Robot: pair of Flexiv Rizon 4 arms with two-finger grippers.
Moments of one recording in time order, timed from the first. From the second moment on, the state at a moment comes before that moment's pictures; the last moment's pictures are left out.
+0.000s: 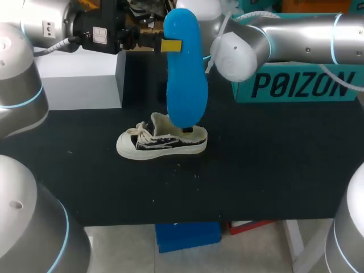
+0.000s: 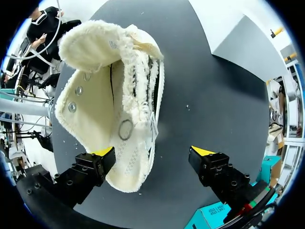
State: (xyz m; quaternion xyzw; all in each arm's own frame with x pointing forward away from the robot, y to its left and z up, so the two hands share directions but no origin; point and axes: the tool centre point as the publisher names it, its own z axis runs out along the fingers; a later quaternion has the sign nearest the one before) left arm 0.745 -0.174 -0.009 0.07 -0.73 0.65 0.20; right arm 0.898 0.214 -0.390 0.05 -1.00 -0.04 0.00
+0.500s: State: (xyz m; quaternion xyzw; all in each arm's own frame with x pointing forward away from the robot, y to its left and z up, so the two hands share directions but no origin) left arm 0.745 -0.174 -0.009 0.07 -0.73 0.65 0.20; right arm 0.905 0.248 -0.401 0.07 -1.00 -0.03 0.01
